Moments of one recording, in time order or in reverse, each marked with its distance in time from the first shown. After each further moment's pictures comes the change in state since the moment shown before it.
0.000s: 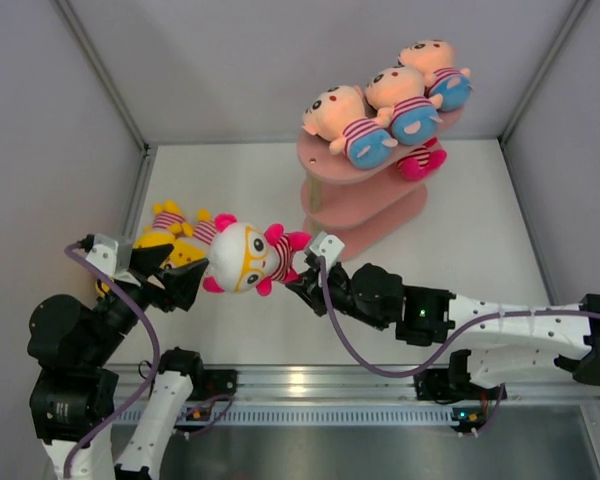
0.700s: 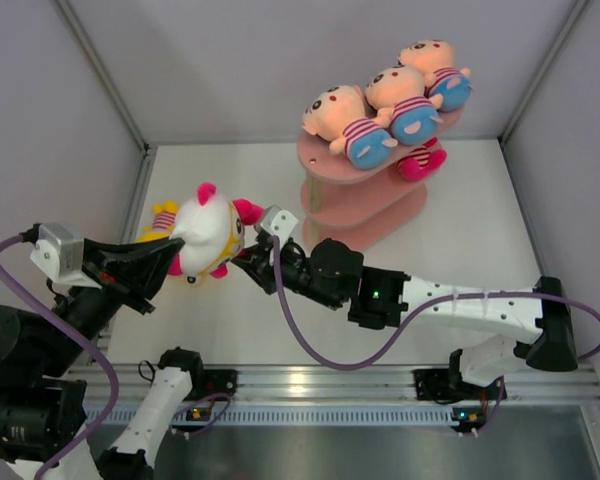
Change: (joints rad) left arm -0.002 0.166 0.386 -0.018 0.133 -0.090; right arm 0.006 0.282 0.332 0.132 -0.072 -0.101
